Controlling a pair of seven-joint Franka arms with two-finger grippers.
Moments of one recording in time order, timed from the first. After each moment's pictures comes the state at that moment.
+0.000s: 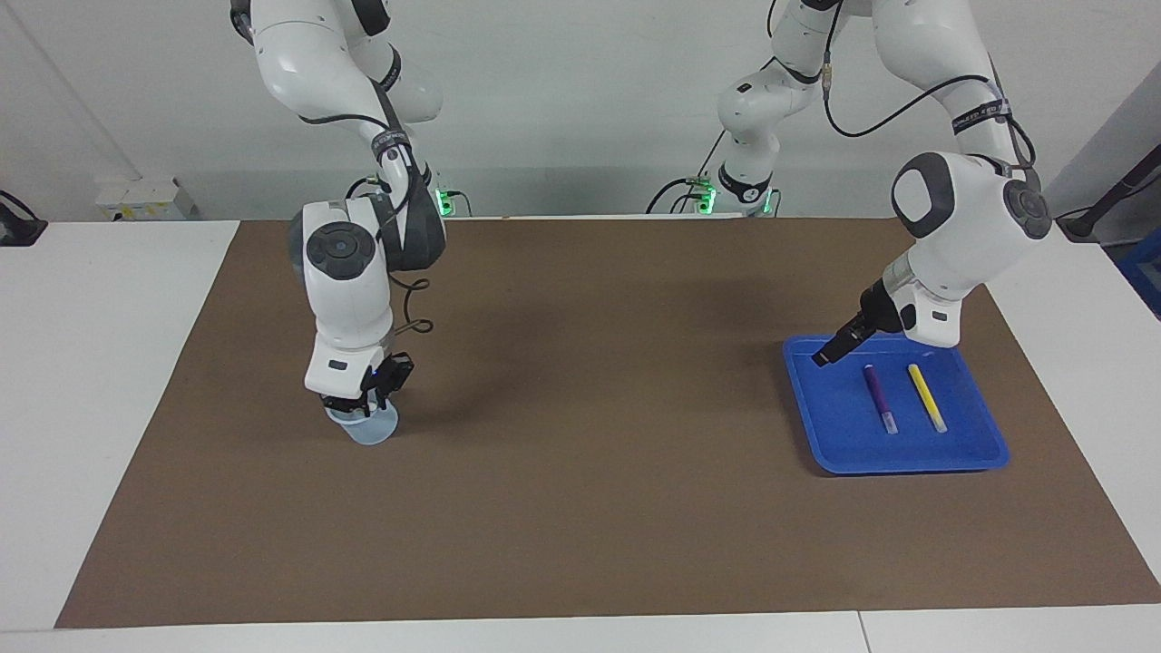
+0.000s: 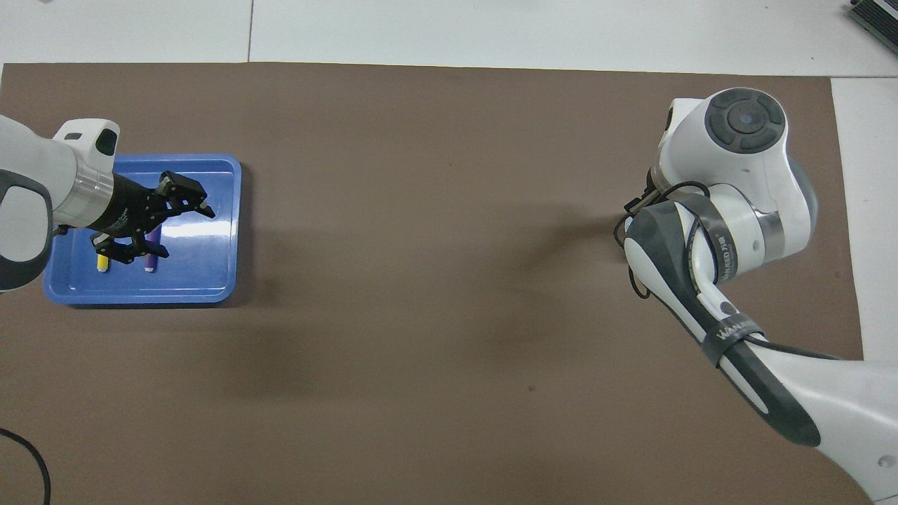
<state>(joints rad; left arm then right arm) 0.49 0.21 -0.54 -1.83 -0.15 1.93 -0.59 -0.09 0.37 0.28 -1.70 -0.32 2.05 -0.26</state>
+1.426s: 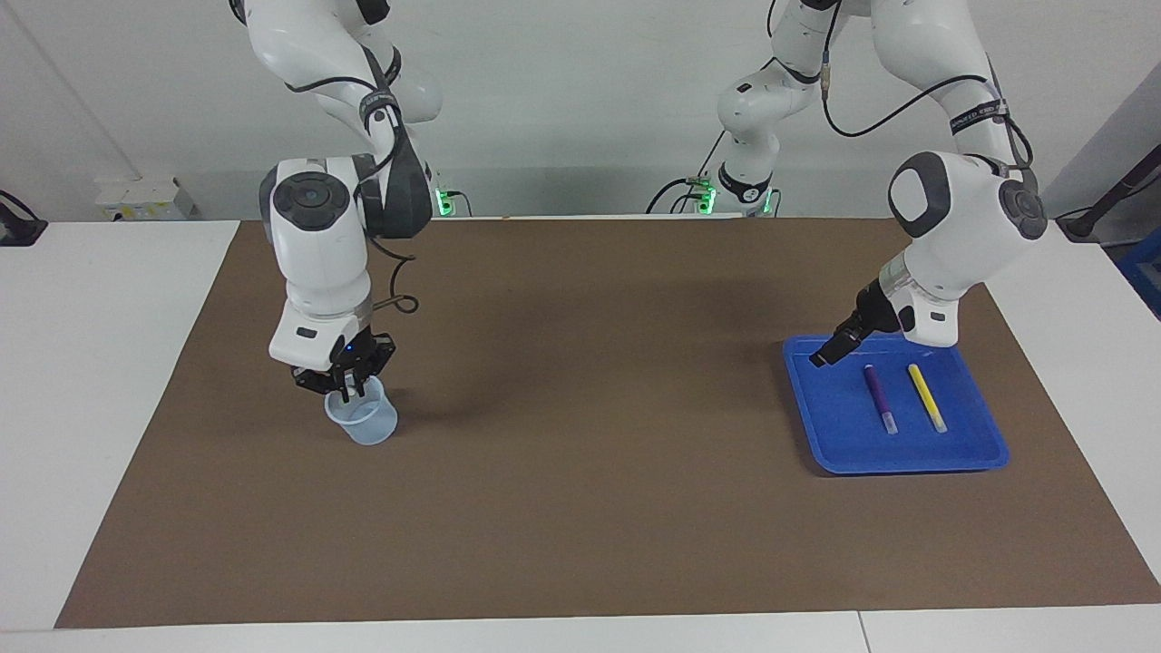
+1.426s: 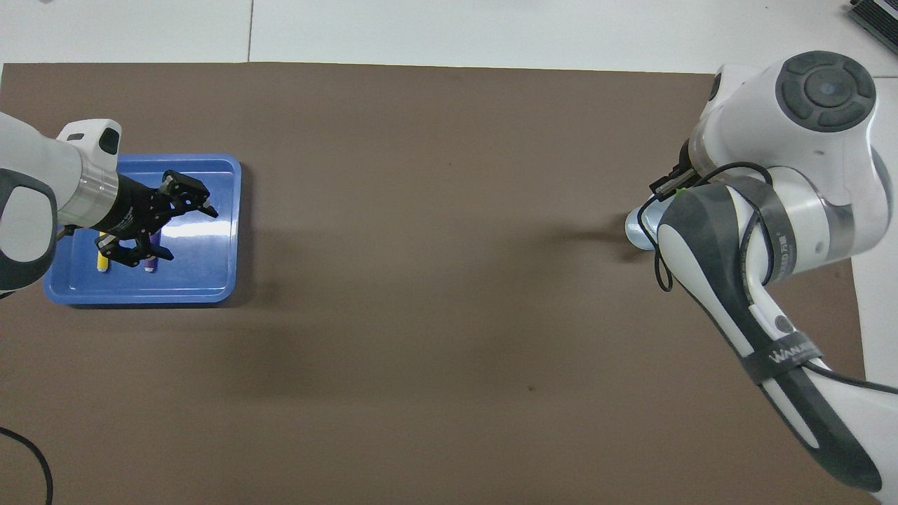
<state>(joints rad) 0.49 0.21 -0.55 -1.83 -0.15 1.92 -0.67 -0.10 0.27 0.28 -1.62 -0.26 1.96 -0.26</state>
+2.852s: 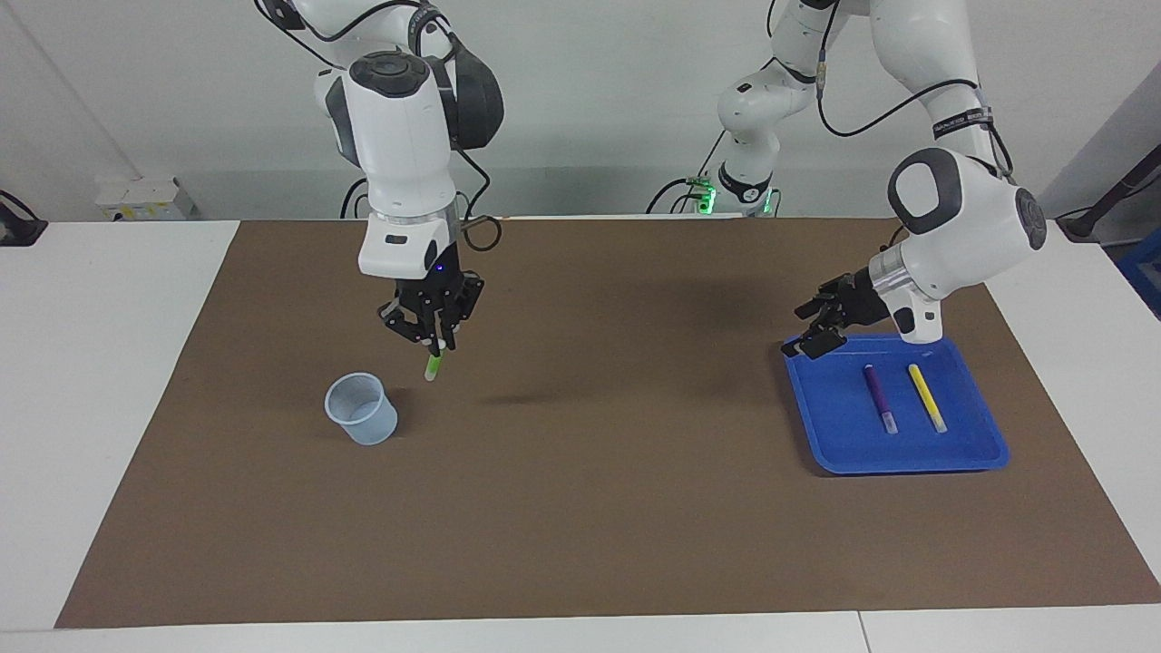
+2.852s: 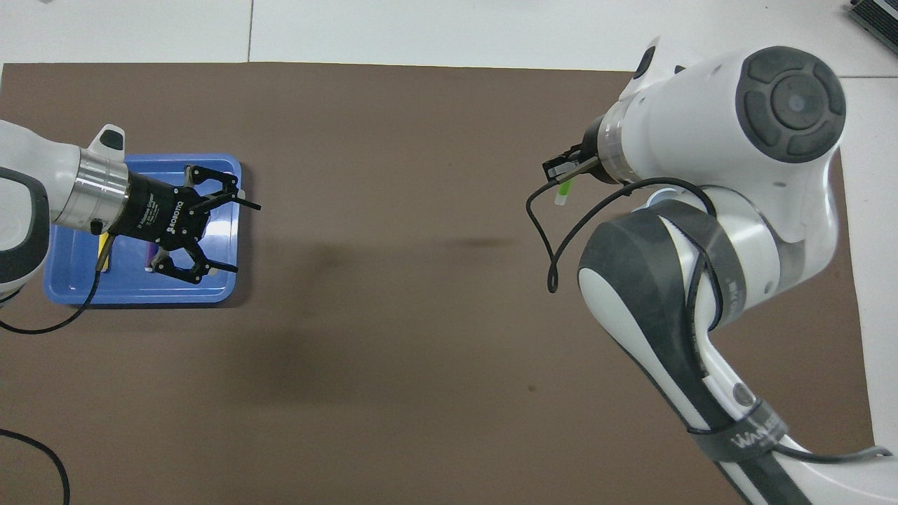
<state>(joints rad) 0.49 0.19 -0.55 -1.83 -0.61 1.81 -1.01 0.04 0.26 0.36 -1.53 -0.09 2.06 0.07</state>
